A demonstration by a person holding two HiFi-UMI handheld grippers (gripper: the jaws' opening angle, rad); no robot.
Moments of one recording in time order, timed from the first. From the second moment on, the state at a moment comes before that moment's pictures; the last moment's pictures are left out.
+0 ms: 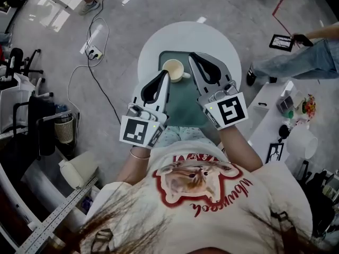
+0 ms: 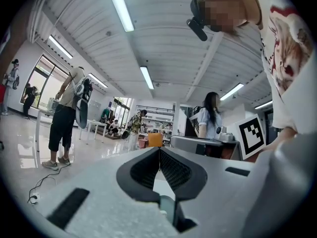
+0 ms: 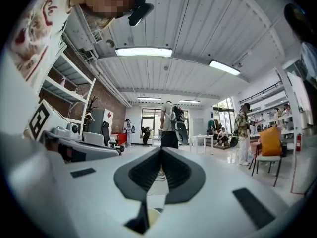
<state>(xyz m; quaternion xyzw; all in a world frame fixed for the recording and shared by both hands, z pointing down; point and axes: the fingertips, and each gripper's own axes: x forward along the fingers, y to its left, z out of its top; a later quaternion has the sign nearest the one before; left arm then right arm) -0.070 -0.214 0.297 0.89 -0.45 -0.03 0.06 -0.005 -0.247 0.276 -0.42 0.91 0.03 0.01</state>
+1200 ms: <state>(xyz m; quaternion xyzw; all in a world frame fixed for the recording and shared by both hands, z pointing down) -0.081 -0.160 0.268 0.86 -0.51 -0.04 0.00 -0.021 -0.192 0.268 -0.32 0.95 0.00 0.04</state>
